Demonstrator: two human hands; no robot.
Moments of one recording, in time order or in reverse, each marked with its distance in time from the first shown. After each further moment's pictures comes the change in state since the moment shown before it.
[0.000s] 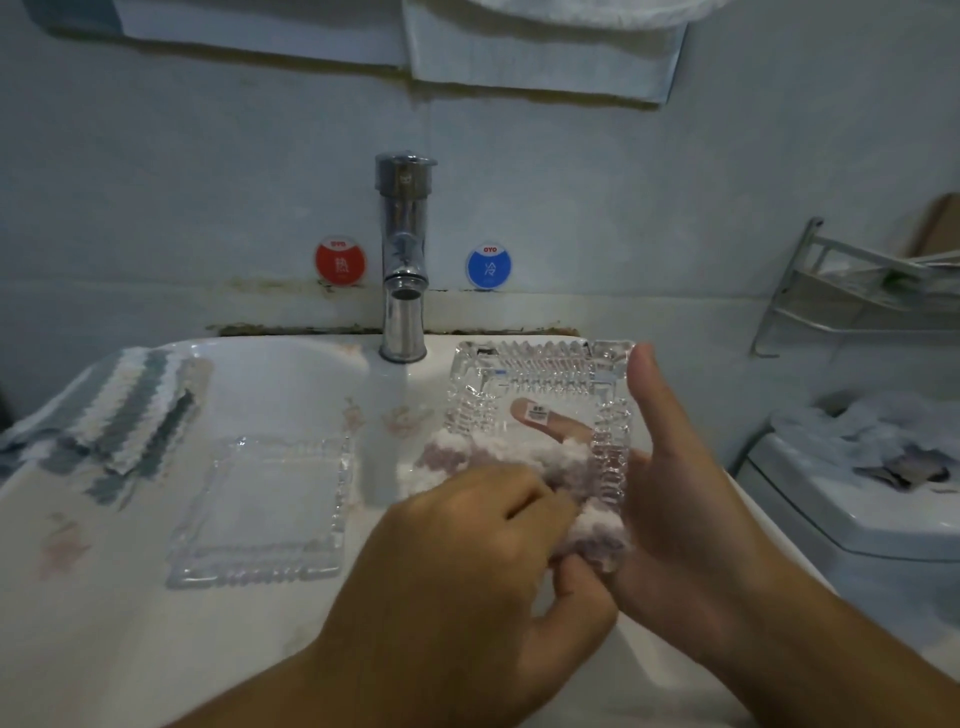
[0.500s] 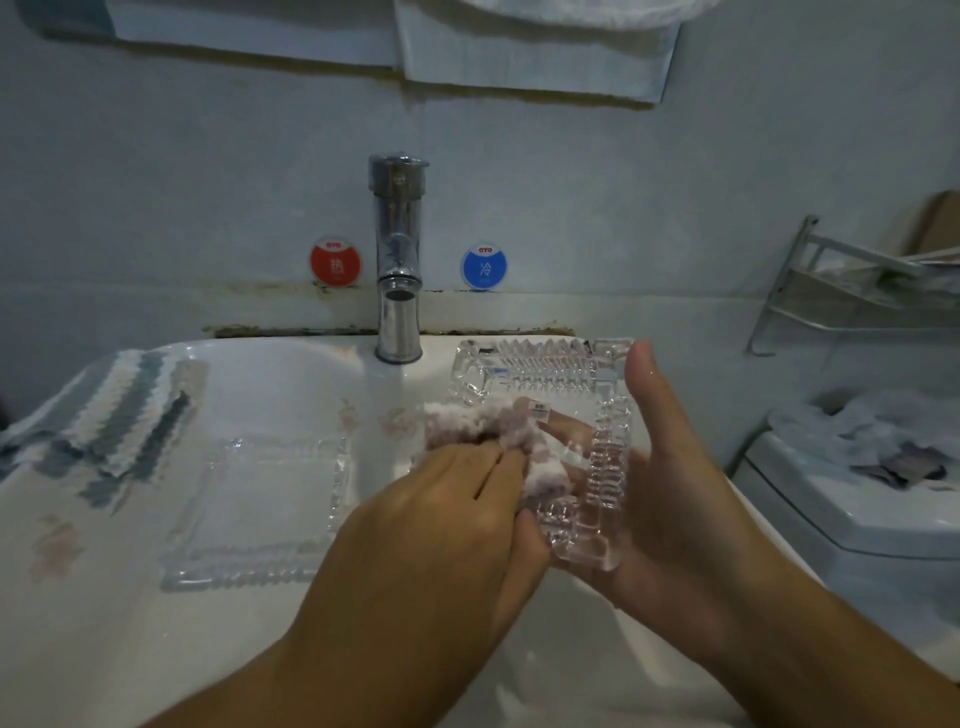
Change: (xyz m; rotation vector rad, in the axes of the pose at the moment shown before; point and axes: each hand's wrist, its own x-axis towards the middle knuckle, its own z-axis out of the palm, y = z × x) left_hand -0.004 -0.013 0.005 0.164 -0.130 -0.095; right_hand -0.002 -0.001 0.000 -0.085 0.028 -0.031
